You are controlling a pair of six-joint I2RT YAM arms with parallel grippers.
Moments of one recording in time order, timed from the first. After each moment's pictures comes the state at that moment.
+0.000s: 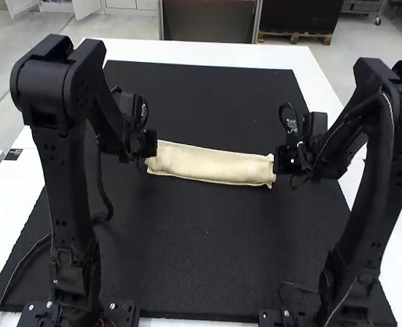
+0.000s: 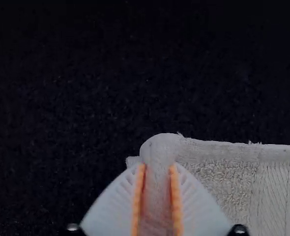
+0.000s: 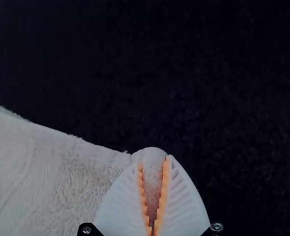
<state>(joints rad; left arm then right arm) -0.08 1.86 0.75 0.42 0.05 -0.15 0.01 1.80 0.61 0.50 -0.35 -0.04</state>
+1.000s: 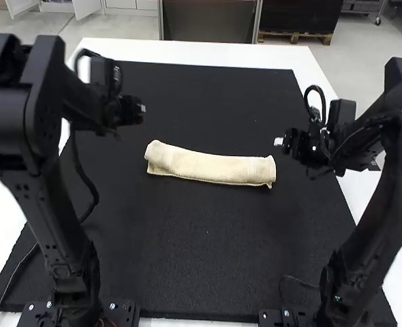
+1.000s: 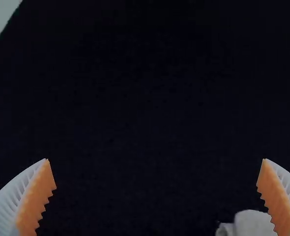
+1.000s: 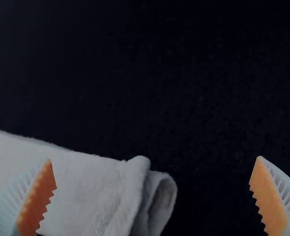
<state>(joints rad) 0.10 1.53 0.77 0.25 0.05 -0.08 -0.16 1.64 0.63 0.29 -0.57 0.09</state>
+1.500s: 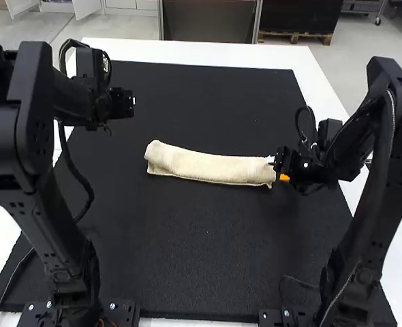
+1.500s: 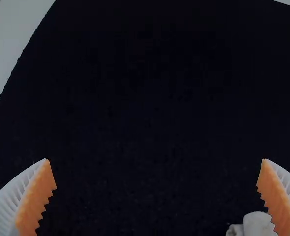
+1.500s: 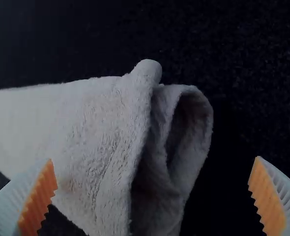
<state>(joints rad) 0.12 1.44 0.77 0.20 0.05 -0.04 -0.13 1.81 0.63 0.29 -0.68 0.20</state>
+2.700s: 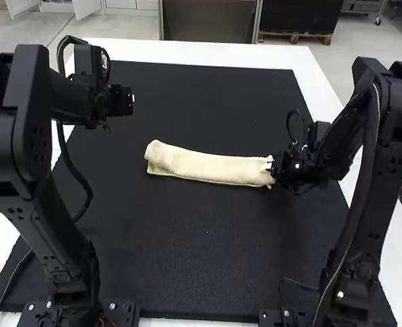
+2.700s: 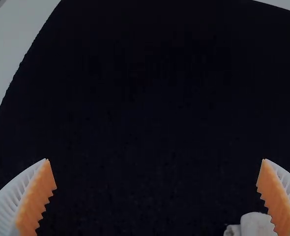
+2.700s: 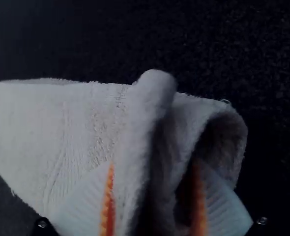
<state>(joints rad) 0.12 1.43 0.77 0.18 0.05 -0.04 -0.08 1.94 0.69 0.34 -0.70 0.21</state>
